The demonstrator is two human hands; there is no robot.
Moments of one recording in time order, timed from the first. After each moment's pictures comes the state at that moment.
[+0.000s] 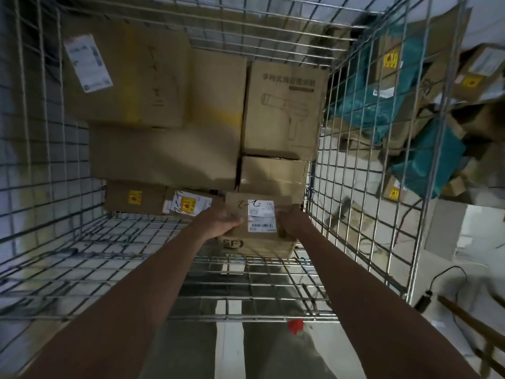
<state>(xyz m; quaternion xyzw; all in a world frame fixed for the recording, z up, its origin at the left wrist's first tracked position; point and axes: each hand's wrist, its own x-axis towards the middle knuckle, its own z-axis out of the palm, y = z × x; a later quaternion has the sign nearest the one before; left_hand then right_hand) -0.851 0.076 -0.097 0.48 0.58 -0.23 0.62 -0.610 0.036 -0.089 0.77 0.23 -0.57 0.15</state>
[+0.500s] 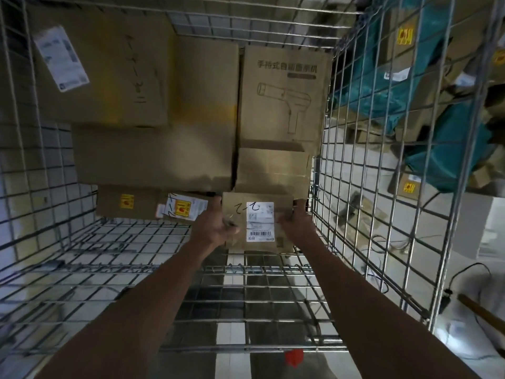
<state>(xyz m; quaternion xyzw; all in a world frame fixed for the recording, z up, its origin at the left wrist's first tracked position) -0.835 0.052 -0.134 0.56 0.62 -0.13 0.53 -0.596 0.000 -0.143 0.80 0.30 -0.51 0.02</state>
